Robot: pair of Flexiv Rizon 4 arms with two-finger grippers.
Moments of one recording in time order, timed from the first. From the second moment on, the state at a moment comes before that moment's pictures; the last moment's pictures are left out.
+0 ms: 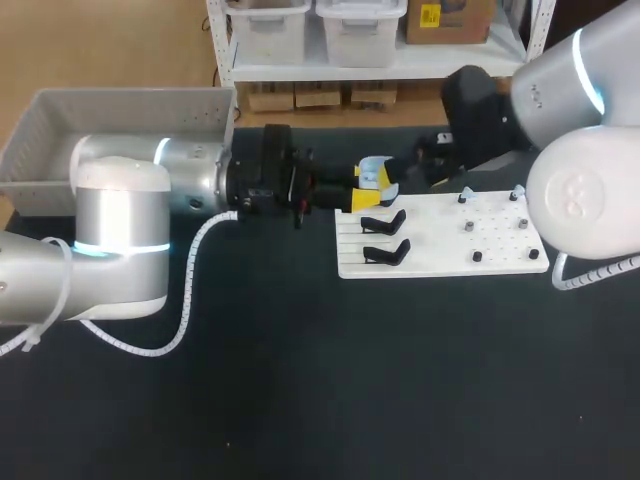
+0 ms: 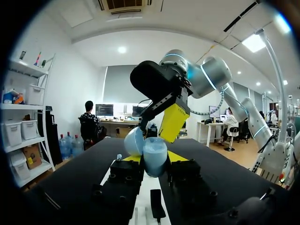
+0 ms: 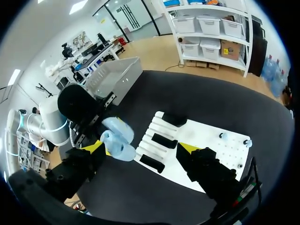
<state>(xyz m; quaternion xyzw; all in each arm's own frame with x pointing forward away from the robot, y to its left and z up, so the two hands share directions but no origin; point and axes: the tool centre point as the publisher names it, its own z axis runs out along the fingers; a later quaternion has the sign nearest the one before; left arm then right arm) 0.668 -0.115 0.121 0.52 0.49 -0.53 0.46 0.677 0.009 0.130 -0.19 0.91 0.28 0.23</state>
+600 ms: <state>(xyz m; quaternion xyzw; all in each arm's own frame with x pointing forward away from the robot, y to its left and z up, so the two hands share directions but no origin) 0.665 -0.116 0.124 0.54 0.46 -0.52 0.48 0.701 -0.035 0.182 -0.25 0.90 0.19 0.31</state>
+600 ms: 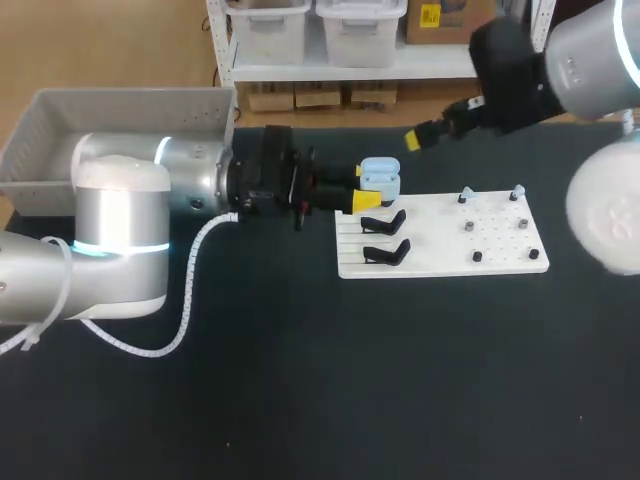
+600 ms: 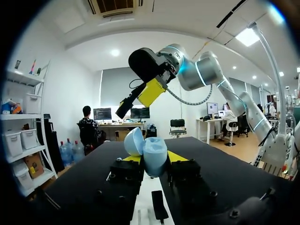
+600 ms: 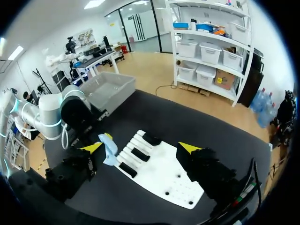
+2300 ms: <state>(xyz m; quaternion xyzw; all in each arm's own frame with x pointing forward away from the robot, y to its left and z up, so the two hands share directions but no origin) 0.666 -0.115 0.122 0.54 0.46 -0.52 0.48 0.726 -0.161 0.098 -0.15 0.98 -0.05 0.13</state>
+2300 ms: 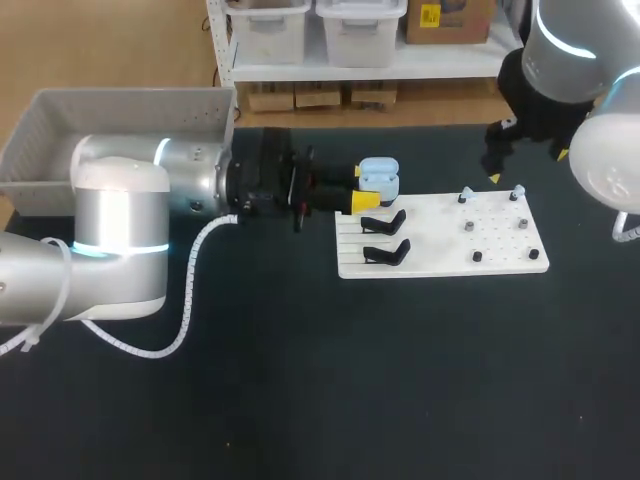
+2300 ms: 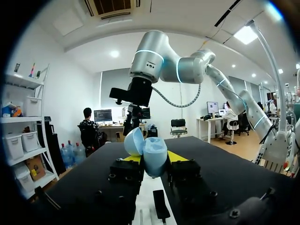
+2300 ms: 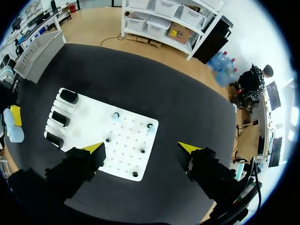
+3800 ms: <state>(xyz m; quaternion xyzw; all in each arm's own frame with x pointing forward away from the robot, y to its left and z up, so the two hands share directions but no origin) 0.666 -0.115 0.122 0.54 0.46 -0.52 0.48 0.746 -0.176 0.042 -0.21 0.97 -0.06 0.05</state>
